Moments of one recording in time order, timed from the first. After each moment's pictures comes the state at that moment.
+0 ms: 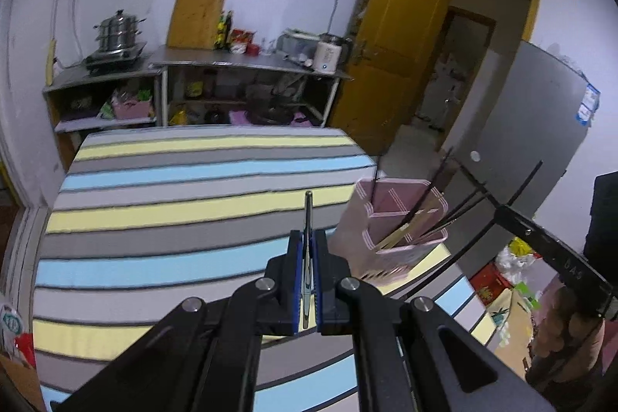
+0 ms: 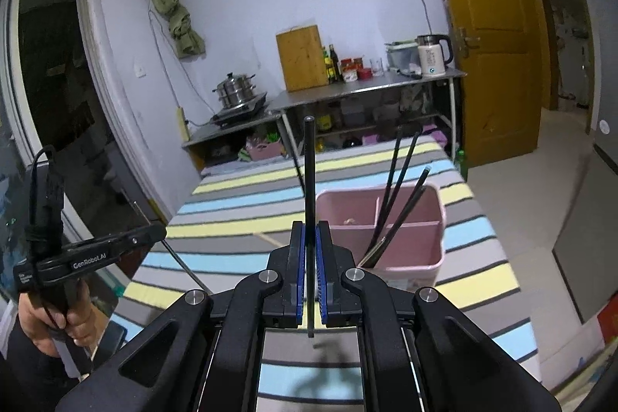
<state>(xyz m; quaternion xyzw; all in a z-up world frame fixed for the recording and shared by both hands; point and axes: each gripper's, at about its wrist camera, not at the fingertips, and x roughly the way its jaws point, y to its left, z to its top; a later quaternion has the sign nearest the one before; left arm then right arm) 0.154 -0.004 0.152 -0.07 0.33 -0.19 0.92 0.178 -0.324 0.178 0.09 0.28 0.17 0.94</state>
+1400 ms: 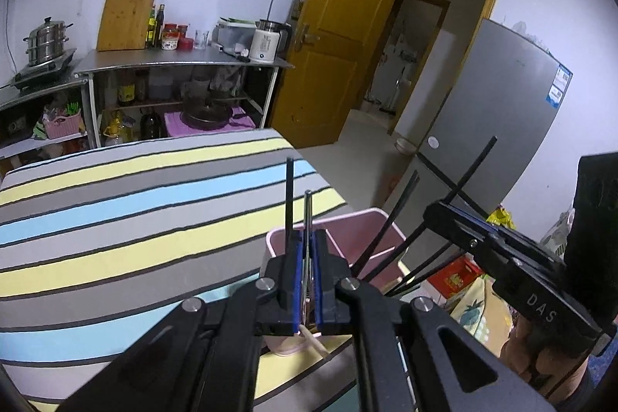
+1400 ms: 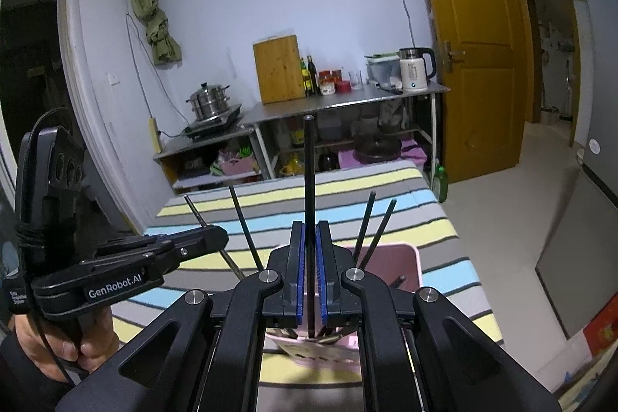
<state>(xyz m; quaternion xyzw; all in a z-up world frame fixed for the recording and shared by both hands) 0.231 -0.090 0.144 -0.06 0.34 -0.29 0.89 0.252 -0.326 0.179 0.07 0.27 0.12 0.95</state>
